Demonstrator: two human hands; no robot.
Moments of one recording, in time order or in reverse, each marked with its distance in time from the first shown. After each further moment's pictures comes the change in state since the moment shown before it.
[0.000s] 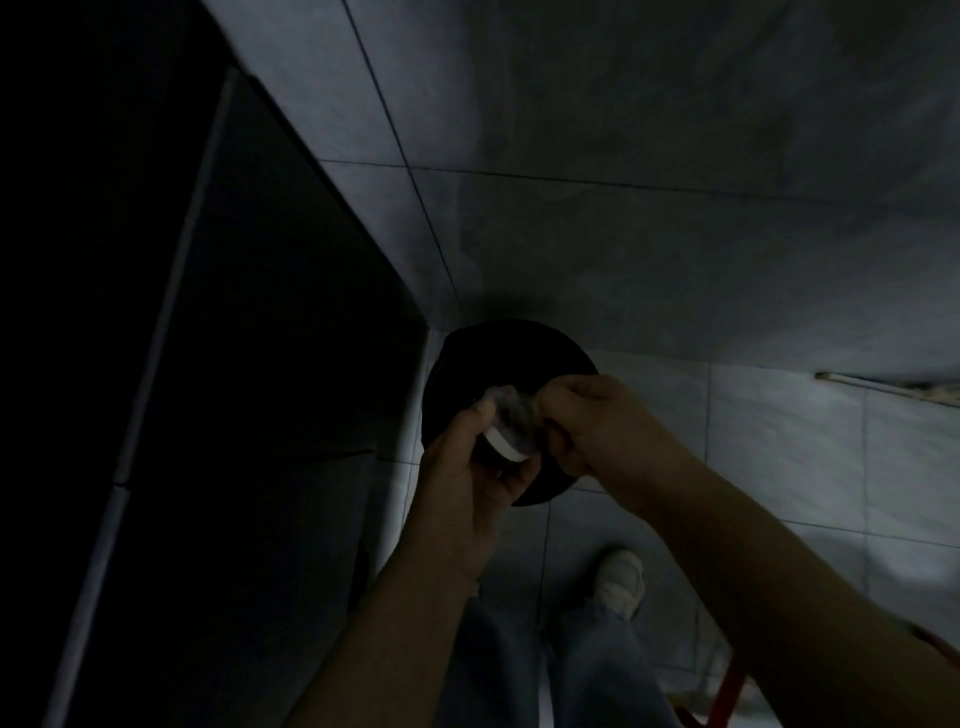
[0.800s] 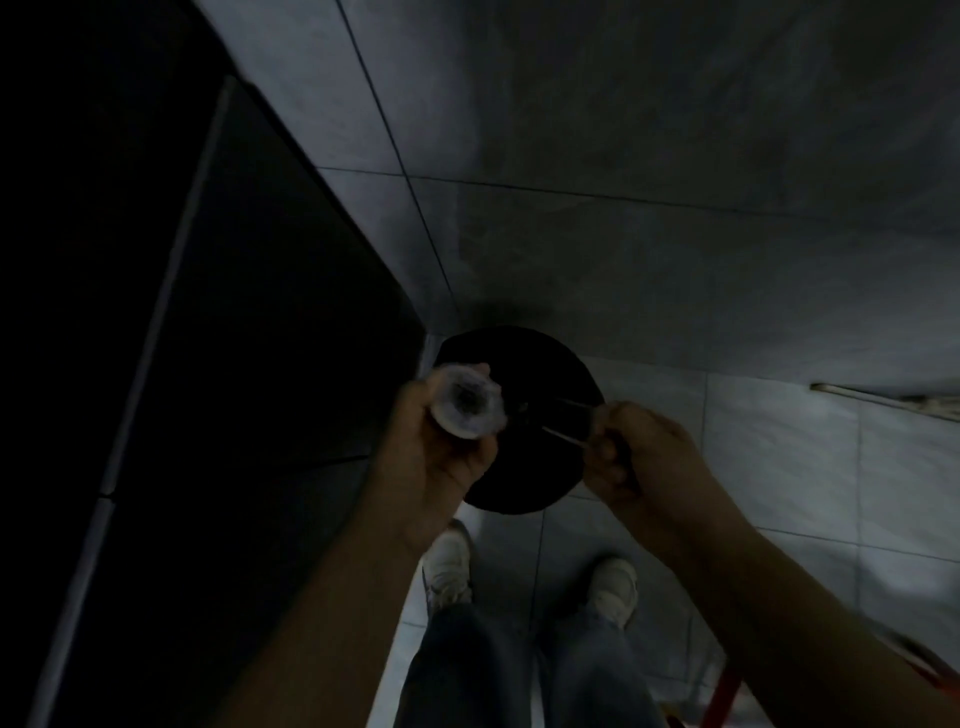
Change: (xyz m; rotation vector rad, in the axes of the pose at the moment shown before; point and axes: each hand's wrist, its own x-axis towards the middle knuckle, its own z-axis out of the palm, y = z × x) left_hand 0.012 0.037 -0.003 0.002 -0.036 -0.008; right_hand -0.018 0.018 -0.025 0.510 0.158 0.047
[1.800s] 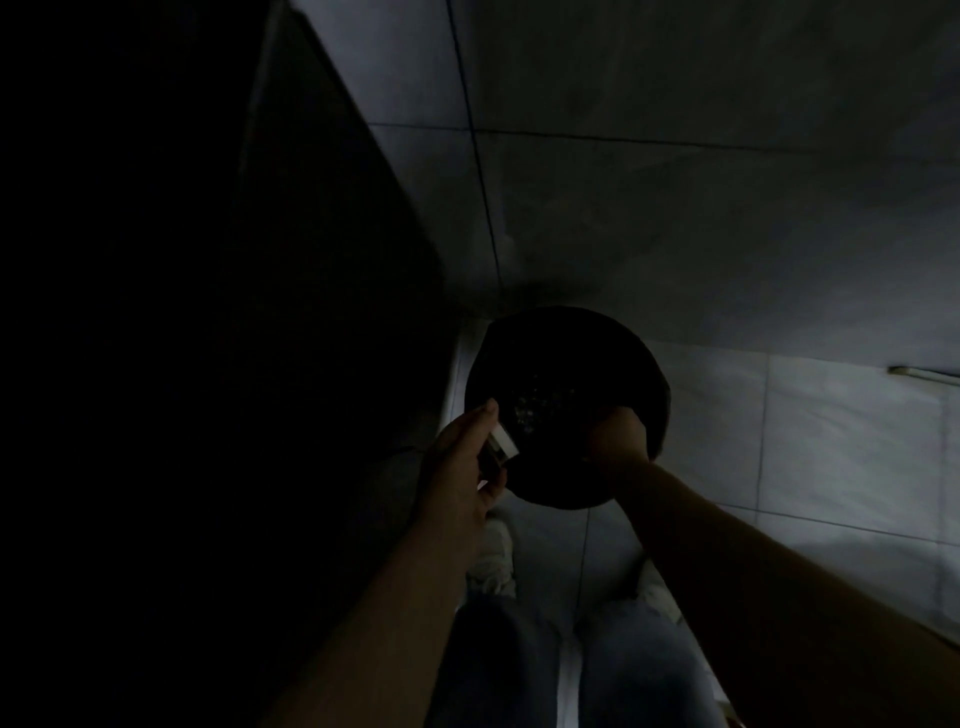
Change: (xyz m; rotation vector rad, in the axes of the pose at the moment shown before) left_hand 0.042 -0.025 -0.081 0.235 0.436 -0.046; right_hand 0.150 0.123 -0.010 -1.289 0.255 0.014
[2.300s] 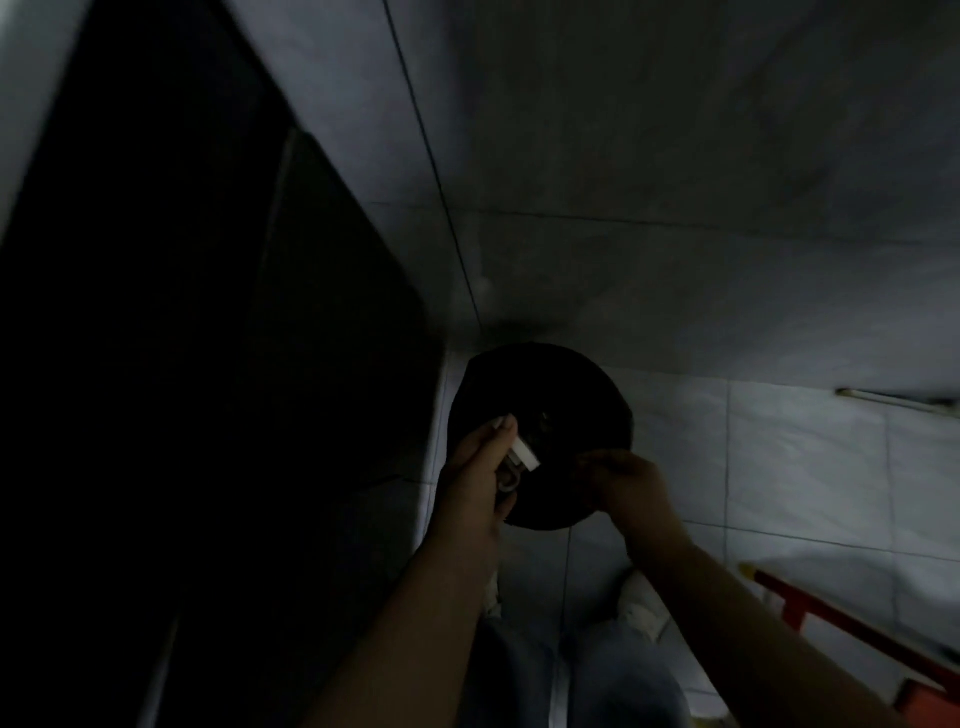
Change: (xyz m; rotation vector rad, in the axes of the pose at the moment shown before) left_hand -0.052 0.018 0.048 0.039 -0.103 0.013; right_hand -0.096 -0.009 -0.073 0.785 -0.022 0.139
